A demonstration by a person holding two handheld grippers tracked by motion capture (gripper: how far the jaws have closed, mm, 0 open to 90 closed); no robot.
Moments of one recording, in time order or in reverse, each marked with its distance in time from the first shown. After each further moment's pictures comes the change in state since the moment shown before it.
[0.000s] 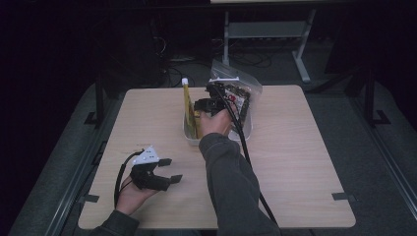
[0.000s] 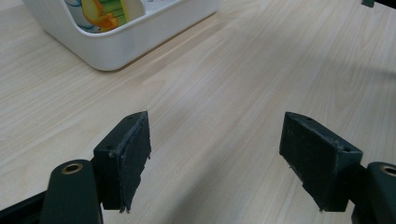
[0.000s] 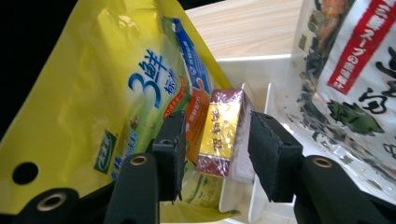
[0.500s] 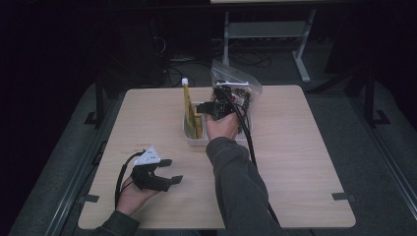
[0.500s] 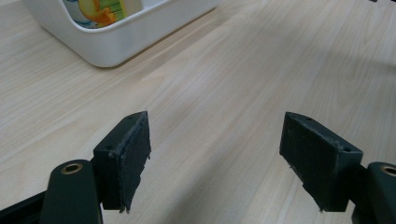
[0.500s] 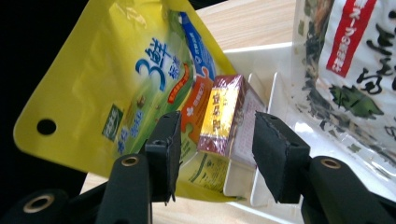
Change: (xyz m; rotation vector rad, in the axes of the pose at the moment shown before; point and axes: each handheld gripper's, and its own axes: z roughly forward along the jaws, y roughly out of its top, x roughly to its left) left arm -0.002 -0.001 0.003 0.012 0.005 0.005; right arm -0.018 -0.010 -0.012 -0.001 0.109 0.026
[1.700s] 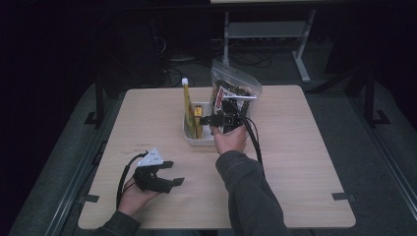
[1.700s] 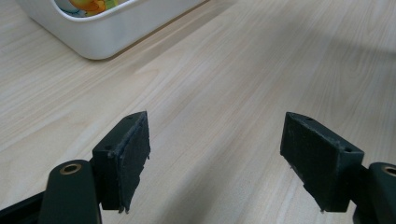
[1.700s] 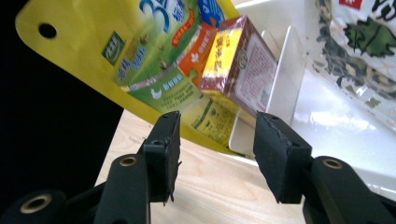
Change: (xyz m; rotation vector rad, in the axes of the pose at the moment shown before) left arm -0.002 -0.002 0.005 0.027 -0.005 0.005; right arm -0.023 -0.031 -0.011 0.044 0.127 0.007
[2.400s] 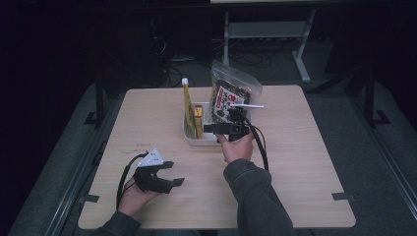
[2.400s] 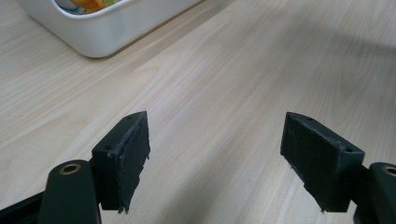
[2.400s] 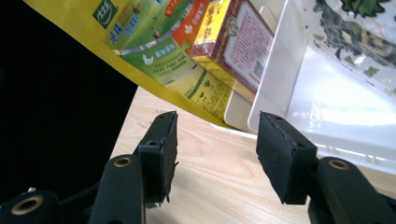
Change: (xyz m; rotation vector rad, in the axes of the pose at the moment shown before) left arm -0.001 0.000 0.001 0.009 0.002 0.003; right arm -0.021 -0.019 -0.010 0.011 0.073 0.015
